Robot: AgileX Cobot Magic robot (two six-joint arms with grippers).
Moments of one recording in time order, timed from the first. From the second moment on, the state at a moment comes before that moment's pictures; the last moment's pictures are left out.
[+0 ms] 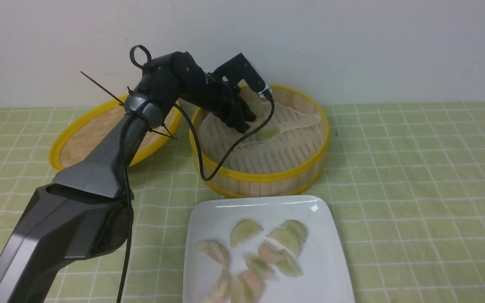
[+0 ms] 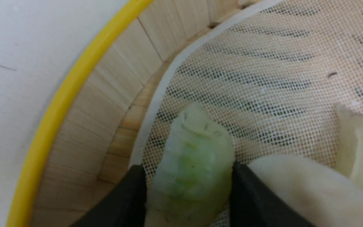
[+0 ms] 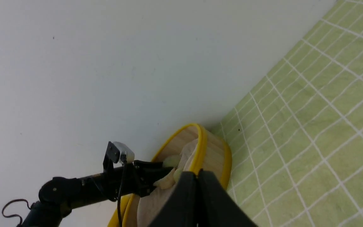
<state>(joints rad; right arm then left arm) 0.03 -0.02 0.03 0.66 0.24 0.29 -0.28 2.85 -2.84 -0.45 0.96 0.91</state>
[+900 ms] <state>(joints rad) 0.03 0.46 -0.65 0.33 0.91 -0.05 -0.29 2.29 -2.82 -0.35 1.27 0.33</state>
